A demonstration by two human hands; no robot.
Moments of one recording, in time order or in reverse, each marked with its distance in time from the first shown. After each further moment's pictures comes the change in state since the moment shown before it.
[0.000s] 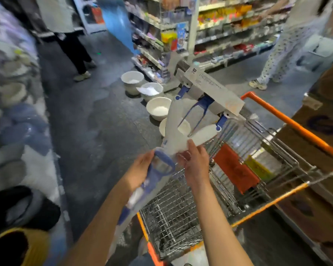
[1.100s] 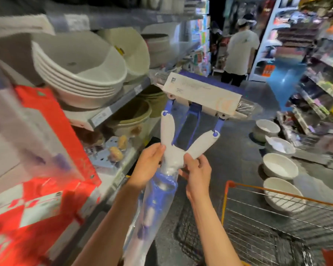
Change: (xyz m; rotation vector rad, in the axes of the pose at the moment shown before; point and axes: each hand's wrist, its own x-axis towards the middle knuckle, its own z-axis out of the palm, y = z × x) left_hand -0.396 0.012 -0.098 -0.064 1.000 0.140; right_hand -0.334 0.109 0.074 -0.352 -0.849 0.154
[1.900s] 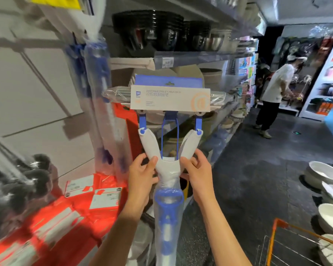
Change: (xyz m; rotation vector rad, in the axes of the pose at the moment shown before) left_hand -0.123 0.032 -0.145 -0.332 0.587 0.060; right_hand -0.097 -0.001 0.130 -0.243 -0.523 -0.141
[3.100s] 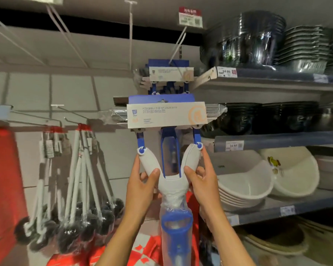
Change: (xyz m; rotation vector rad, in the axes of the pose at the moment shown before) left_hand 0.047 0.152 0.050 0.288 0.546 0.581; right_hand 0.172 -0.121 0.088 0.311 -0.671 -0.315
